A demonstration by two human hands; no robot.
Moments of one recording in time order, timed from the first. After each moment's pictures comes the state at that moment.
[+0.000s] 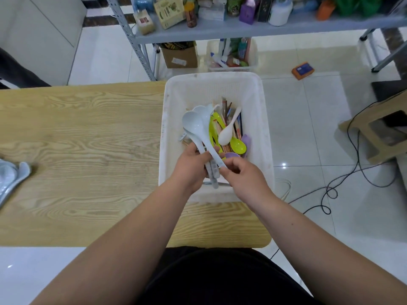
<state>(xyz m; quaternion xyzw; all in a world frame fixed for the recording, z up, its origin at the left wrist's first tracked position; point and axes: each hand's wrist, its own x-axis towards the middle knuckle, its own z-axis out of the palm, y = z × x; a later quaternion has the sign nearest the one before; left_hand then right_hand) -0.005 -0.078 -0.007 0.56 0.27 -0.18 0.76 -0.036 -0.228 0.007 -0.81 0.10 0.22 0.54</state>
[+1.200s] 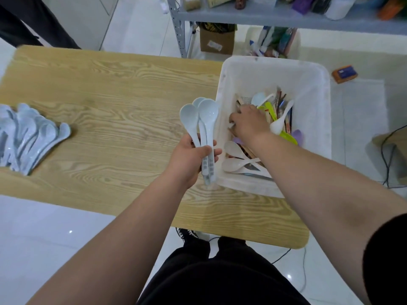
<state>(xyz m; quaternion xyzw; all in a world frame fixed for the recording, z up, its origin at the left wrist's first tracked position) -0.048 0.040 0.006 0.57 0.32 -0.11 0.75 0.093 -0.113 -0.056 -0.96 -0.24 0.15 0.04</state>
